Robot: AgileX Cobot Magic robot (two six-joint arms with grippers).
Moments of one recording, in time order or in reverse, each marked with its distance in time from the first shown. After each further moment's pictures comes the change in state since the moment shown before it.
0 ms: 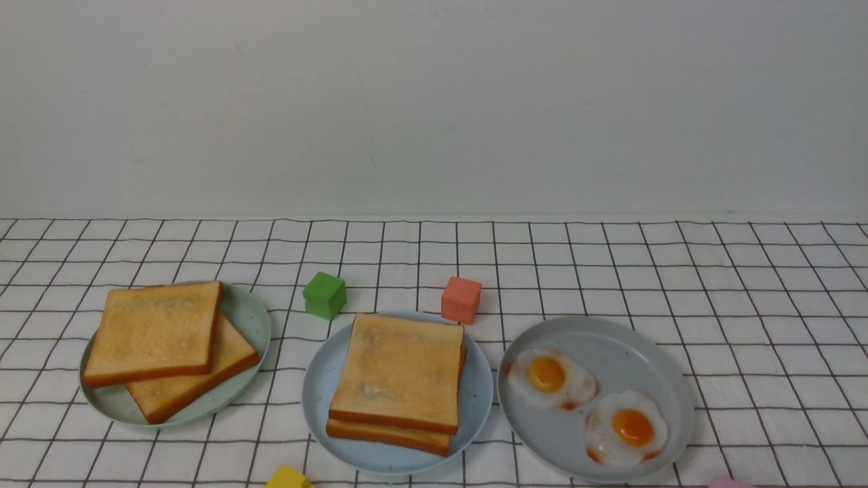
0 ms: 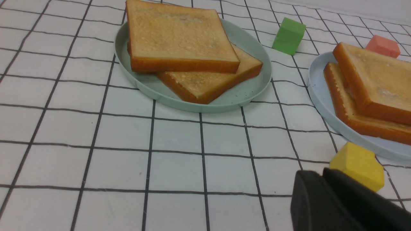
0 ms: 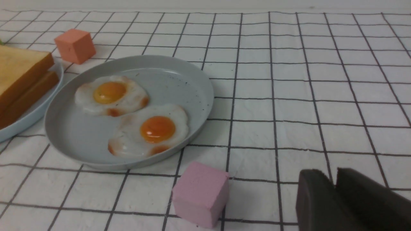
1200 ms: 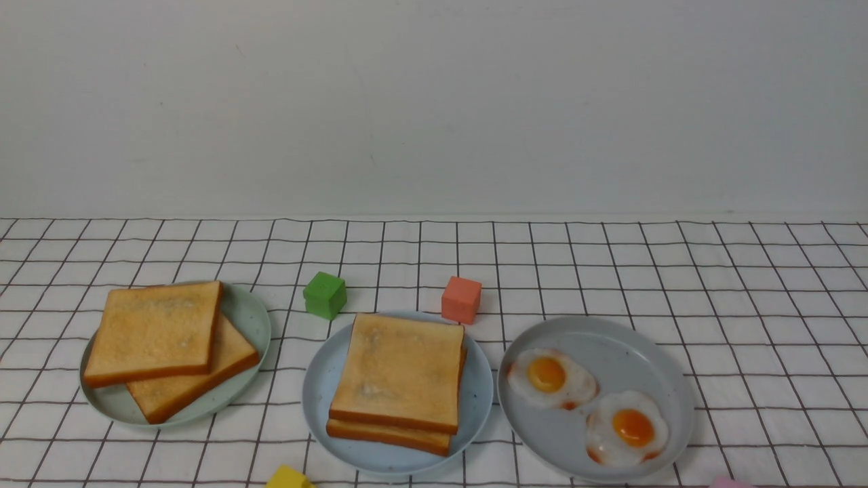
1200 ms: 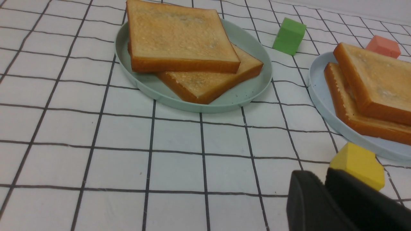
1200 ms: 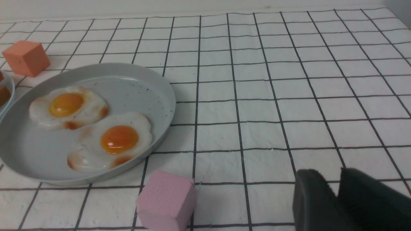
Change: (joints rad) right arm -0.086 0.000 0.000 -0.023 -0.001 0.012; left arm 0.000 0.000 0.000 0.001 0.000 -0.001
